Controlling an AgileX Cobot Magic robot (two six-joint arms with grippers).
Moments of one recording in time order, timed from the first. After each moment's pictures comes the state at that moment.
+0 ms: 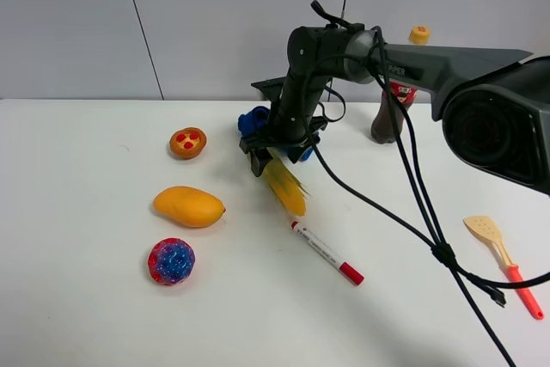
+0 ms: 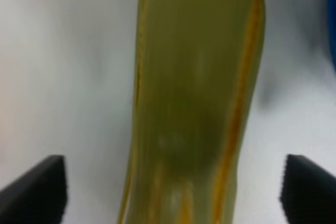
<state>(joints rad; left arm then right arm) 0.07 -0.01 -0.51 0.00 1.06 -0.02 0.54 2.33 -1.89 0.21 1.03 -0.16</state>
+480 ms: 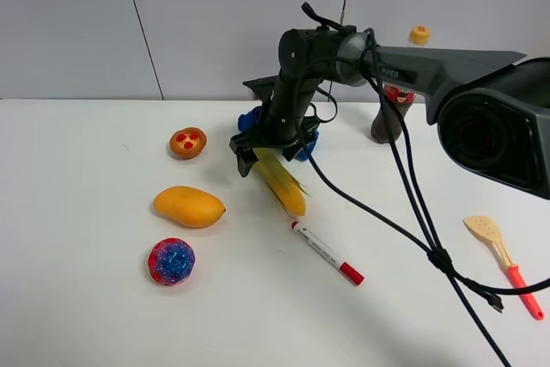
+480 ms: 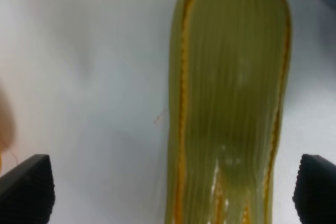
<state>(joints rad) 0.07 -0.01 -0.51 0.00 1.06 -0.02 0.57 2.33 -1.89 0.21 1.00 -0.12</state>
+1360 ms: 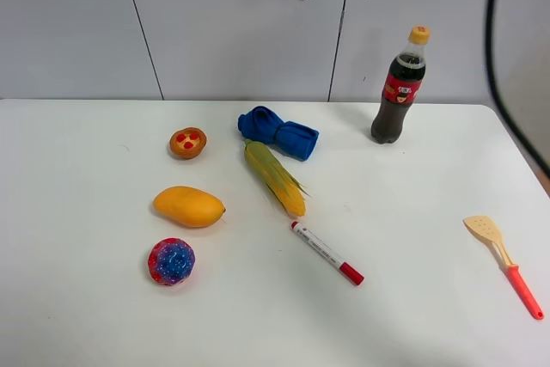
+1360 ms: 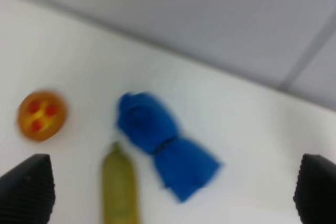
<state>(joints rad) 0.07 -0.01 -0.51 0.00 1.06 -0.02 0.41 1.76 -1.89 0.01 0.96 0.06</state>
